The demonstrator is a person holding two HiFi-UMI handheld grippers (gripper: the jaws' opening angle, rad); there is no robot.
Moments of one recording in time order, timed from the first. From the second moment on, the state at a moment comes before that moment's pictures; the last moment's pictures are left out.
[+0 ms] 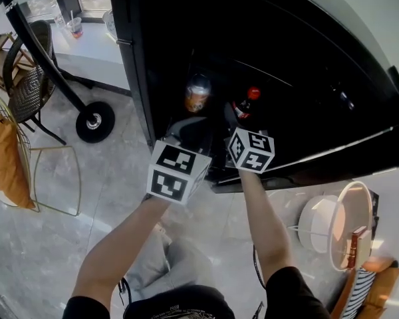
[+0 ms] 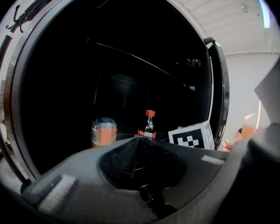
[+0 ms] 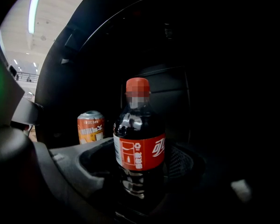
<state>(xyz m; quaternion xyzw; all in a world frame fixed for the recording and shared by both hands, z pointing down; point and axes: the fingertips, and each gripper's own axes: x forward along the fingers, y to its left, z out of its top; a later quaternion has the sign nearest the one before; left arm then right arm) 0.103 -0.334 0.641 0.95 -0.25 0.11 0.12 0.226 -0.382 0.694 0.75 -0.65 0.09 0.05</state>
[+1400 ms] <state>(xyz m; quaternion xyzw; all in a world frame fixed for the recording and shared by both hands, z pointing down) 0.091 -0.244 0.505 0.93 -0.29 0.14 0.15 0.162 -0.253 0.534 0.71 -0.68 0.15 0.08</state>
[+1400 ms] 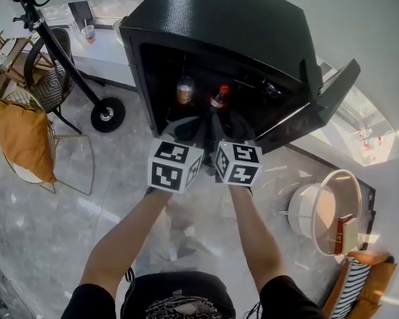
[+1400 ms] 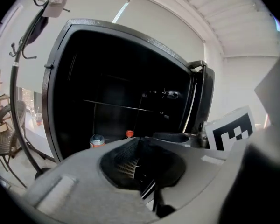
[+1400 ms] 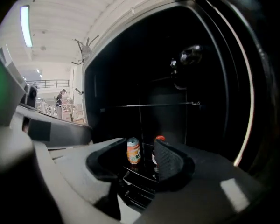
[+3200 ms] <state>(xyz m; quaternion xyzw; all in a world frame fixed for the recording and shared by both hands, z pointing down) 0.006 -0.089 0.339 0.93 -0.31 0.13 0.12 0.045 -0.067 0.326 0.65 -0.74 0.11 0.09</state>
